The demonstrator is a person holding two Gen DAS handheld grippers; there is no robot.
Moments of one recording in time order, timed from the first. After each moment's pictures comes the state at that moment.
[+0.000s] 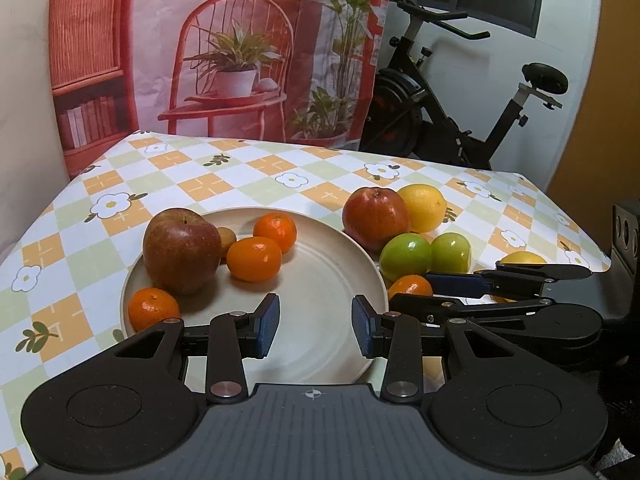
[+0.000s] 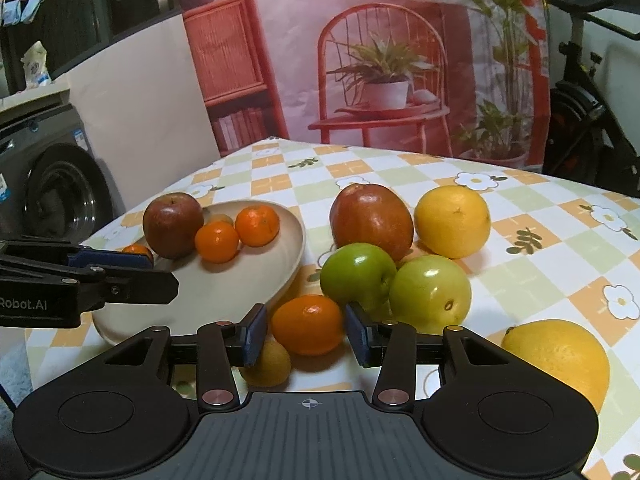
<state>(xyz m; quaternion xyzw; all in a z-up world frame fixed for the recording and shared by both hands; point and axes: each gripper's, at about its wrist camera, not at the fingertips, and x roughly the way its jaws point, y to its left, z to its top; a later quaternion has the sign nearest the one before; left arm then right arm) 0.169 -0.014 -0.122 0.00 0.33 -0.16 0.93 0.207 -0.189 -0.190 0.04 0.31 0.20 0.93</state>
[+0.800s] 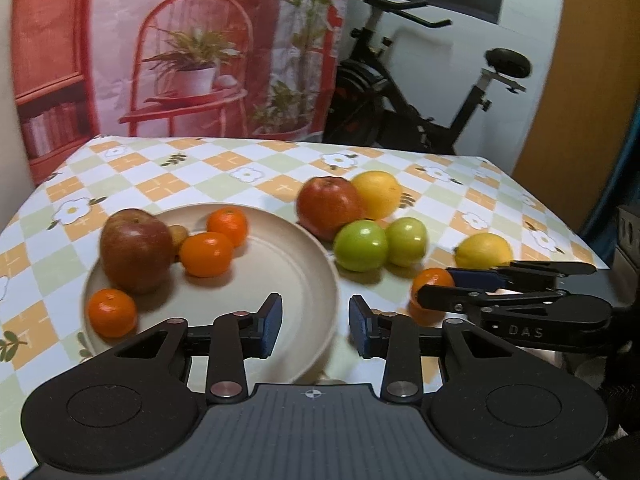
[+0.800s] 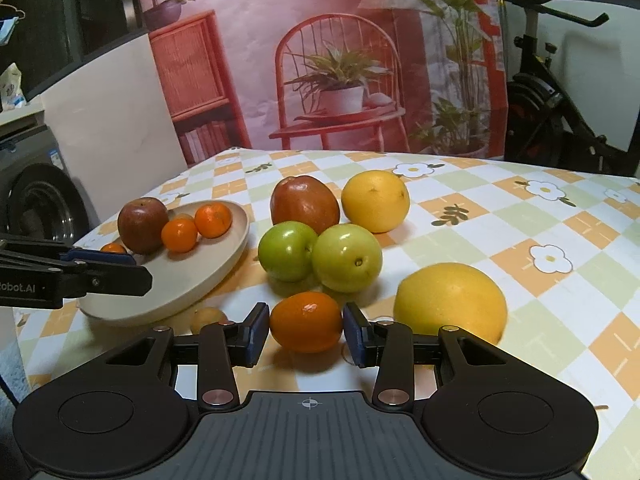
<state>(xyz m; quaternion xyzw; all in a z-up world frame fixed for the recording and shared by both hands) 0.161 -0.030 -0.123 0.02 0.34 -0.22 0.92 0.170 -0.236 -0.191 0.06 0.30 0.16 0.94</state>
